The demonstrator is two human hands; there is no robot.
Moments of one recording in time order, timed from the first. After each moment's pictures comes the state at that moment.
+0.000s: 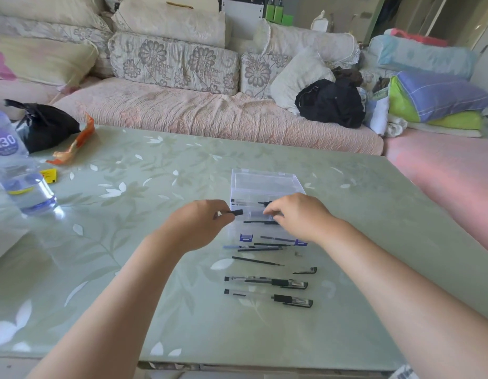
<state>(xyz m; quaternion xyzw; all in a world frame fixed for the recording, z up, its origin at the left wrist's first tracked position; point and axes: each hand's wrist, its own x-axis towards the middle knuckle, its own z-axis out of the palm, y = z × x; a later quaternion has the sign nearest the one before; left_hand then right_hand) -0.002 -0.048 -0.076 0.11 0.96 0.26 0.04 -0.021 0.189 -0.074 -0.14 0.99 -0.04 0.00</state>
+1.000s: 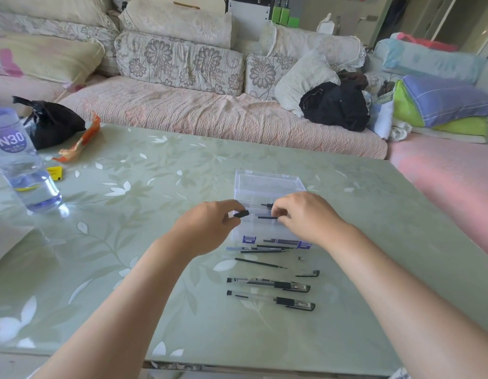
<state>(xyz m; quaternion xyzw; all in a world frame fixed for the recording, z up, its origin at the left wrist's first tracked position) 0.001 -0.044 -0.080 0.14 0.95 0.29 0.03 -0.015 0.185 -0.063 -0.16 0.98 -0.04 -0.05</state>
